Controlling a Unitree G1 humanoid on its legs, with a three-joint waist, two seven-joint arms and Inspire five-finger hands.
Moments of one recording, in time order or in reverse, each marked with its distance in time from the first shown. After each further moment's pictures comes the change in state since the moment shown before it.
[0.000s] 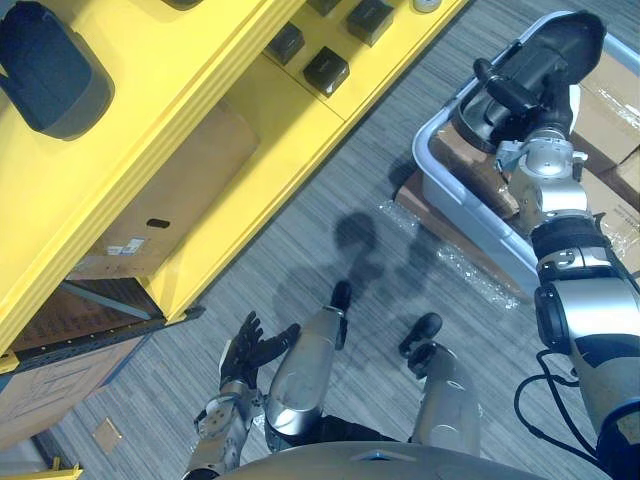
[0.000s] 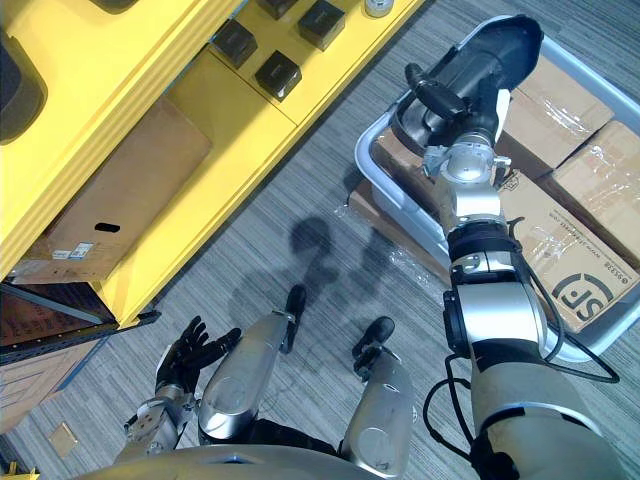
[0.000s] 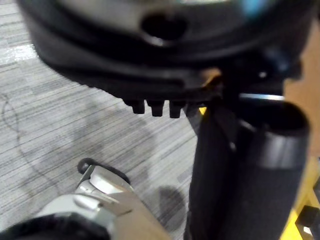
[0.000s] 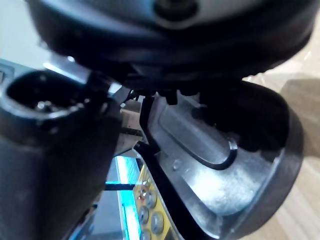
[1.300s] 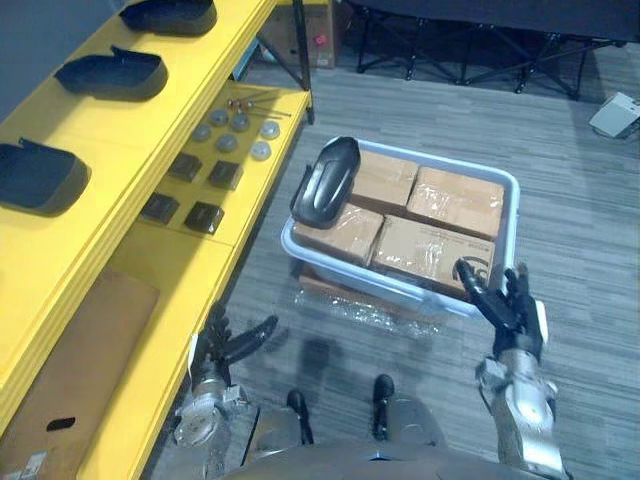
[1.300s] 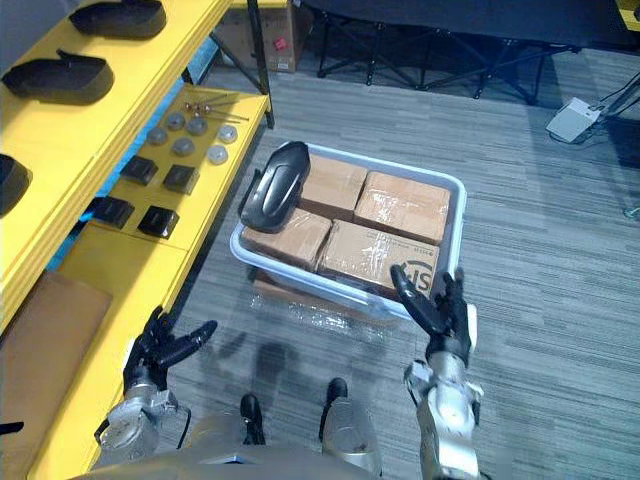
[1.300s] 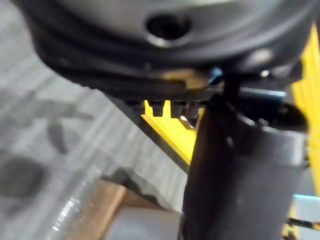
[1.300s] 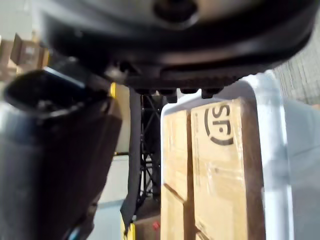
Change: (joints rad) left arm 0.170 -0.023 0.158 -0.400 0.219 0.161 0.188; right arm 1.149 0.355 -0.194 -0.655 -0.061 -0.337 0.218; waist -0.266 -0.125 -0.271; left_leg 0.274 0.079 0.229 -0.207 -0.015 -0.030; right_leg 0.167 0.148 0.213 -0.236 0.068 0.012
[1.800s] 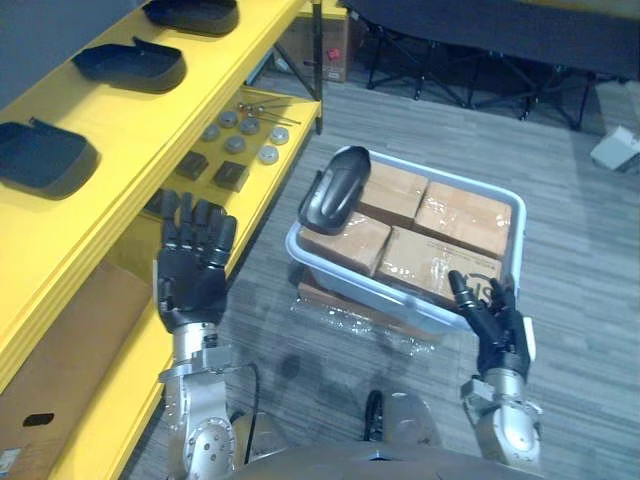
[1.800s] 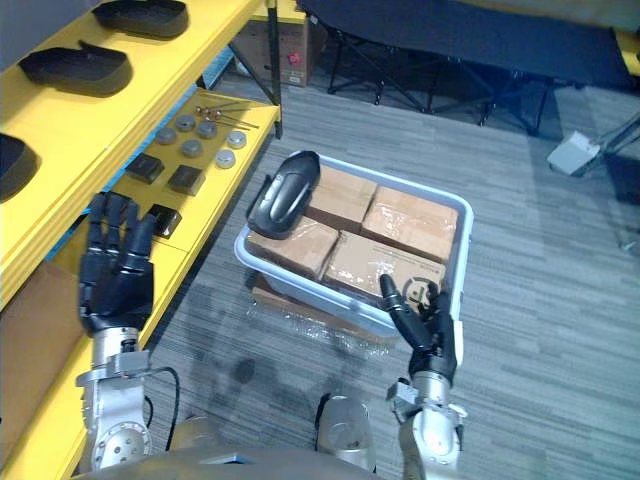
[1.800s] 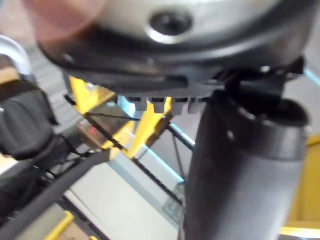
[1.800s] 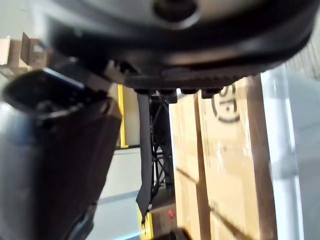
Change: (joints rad) left arm 0.011 -0.065 -0.093 -0.523 -0.540 -0.227 -0.225; right arm 0.288 0.089 0.015 -0.201 0.082 -0.067 -0.003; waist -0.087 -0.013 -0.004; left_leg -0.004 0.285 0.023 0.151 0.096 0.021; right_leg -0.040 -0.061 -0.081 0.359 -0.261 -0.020
